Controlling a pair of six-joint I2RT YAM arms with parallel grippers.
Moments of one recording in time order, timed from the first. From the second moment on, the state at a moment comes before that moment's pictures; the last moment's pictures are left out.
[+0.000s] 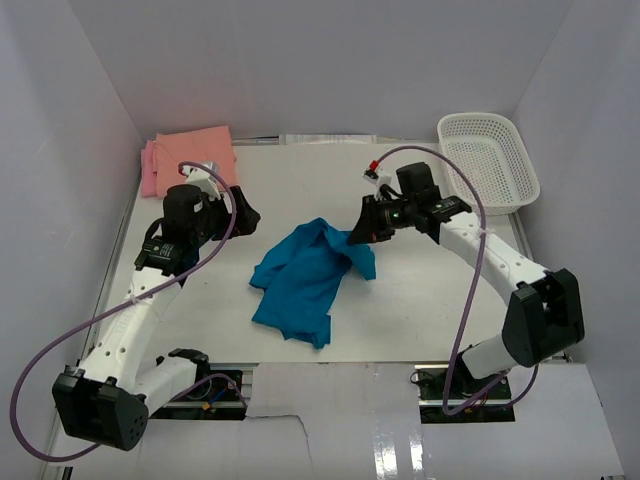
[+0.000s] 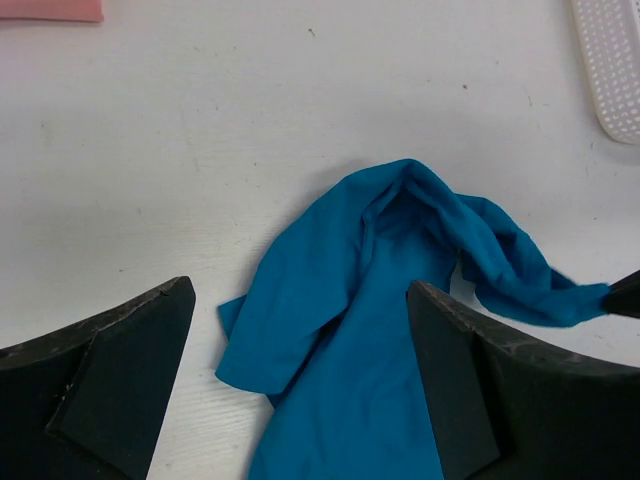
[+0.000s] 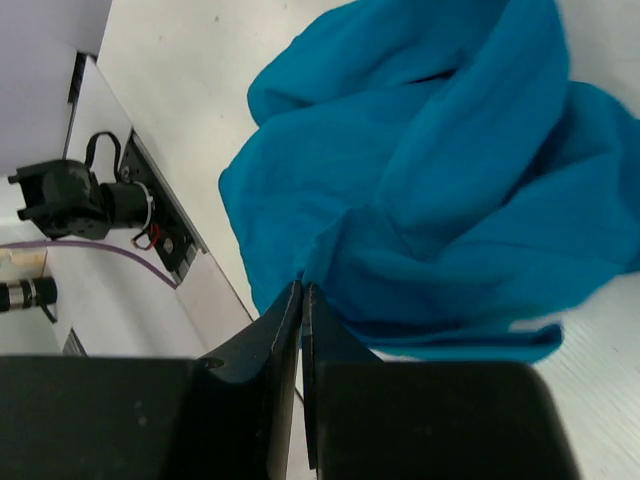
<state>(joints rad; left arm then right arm) -0.23 1.02 0.96 -0.40 0.12 -0.36 0.46 1.44 1.16 -0.44 -0.71 0.27</state>
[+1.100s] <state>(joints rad) -0.23 1.04 0.92 -0.39 0.12 -0.33 0.77 1.36 0.81 -0.29 -0.33 0.22</state>
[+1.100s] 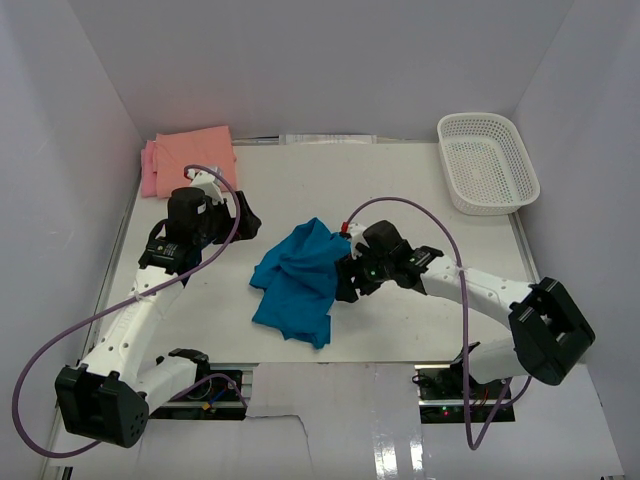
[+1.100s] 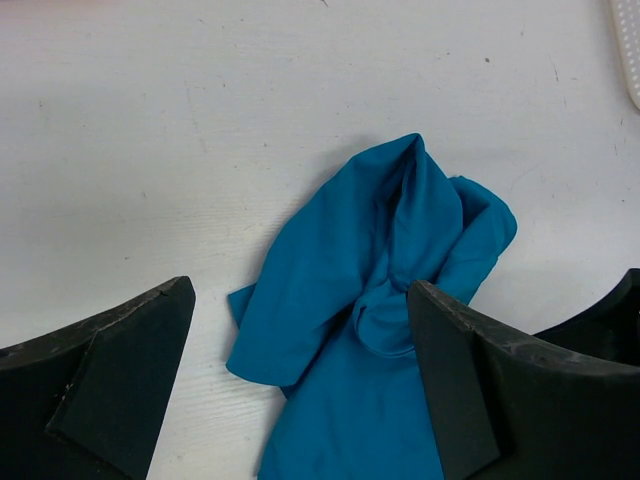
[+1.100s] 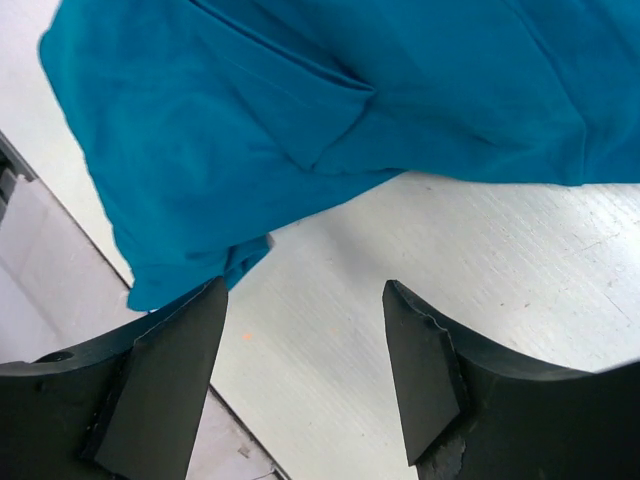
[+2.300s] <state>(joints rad) -0.23 1.04 0.92 -0.40 0.12 -0.32 0.77 1.69 0.93 -0.02 -0.48 0.20</state>
